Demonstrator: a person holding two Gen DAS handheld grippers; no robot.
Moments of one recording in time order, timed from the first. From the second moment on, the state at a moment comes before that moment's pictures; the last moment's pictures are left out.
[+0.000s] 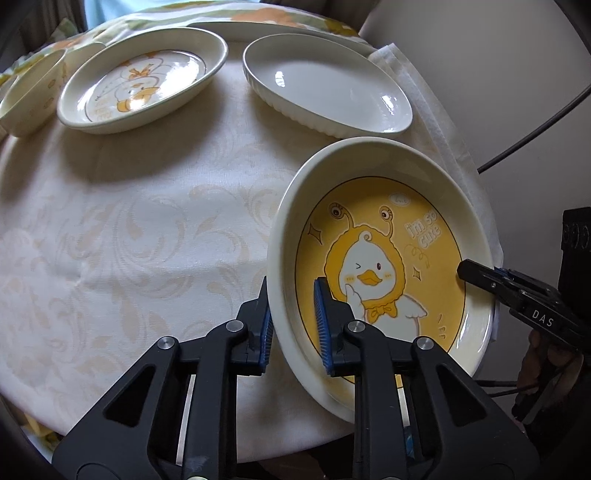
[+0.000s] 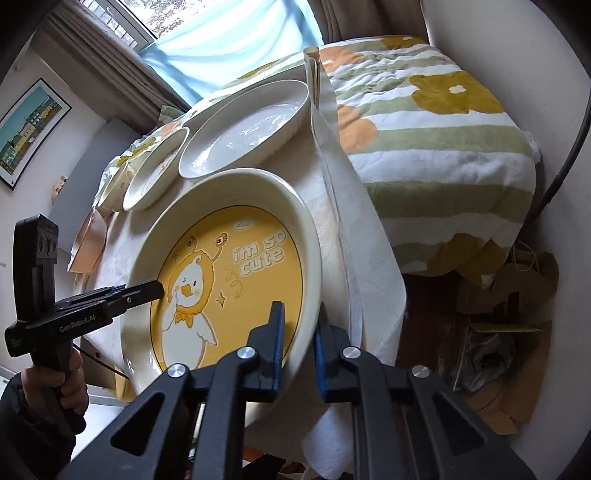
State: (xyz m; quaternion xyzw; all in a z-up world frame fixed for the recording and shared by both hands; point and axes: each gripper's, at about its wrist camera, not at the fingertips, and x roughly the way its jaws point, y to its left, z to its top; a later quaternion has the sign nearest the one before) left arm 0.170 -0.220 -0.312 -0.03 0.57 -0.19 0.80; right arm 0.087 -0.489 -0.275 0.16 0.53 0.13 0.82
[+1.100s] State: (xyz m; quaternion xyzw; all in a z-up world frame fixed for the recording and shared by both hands) left arm 0.134 -0.057 -0.217 -0.05 0.50 -0.17 0.85; right arm 0.101 -0.350 -0.192 0.08 0.48 0.19 0.85
